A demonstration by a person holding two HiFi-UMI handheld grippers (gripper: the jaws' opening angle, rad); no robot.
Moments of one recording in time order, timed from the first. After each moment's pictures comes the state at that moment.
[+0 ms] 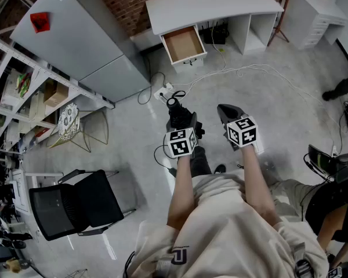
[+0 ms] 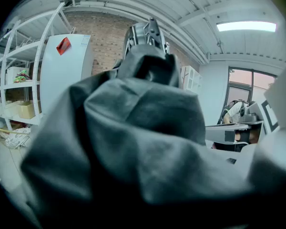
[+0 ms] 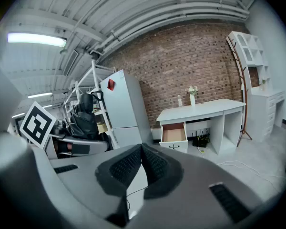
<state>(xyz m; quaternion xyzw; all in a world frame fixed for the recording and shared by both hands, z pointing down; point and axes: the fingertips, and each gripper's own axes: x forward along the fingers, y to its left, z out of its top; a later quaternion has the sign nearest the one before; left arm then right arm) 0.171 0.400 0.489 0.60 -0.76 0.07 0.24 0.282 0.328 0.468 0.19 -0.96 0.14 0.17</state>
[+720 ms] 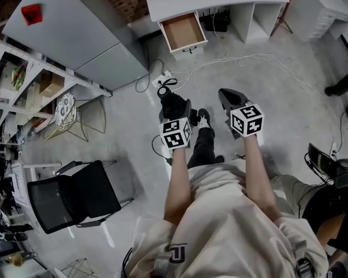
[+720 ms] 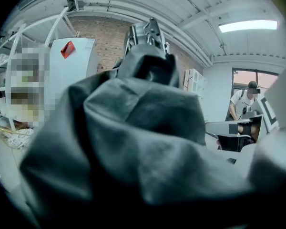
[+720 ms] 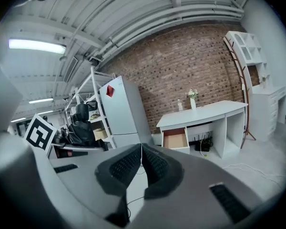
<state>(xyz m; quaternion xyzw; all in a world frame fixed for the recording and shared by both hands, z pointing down) 0.143 0.385 0.480 0.58 -0.78 0.06 0.22 0.269 0.292 0.448 0.18 -0.96 0.15 0.14</state>
